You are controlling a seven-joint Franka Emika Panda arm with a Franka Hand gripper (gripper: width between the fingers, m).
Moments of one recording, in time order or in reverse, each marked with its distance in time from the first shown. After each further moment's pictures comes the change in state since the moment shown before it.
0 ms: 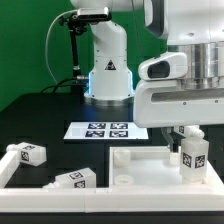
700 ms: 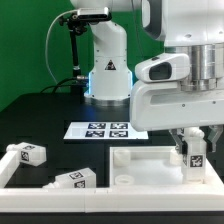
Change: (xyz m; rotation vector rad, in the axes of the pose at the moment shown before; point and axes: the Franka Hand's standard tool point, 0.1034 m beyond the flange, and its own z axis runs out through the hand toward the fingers) arm 0.000 0.001 0.001 0.007 0.005 0.224
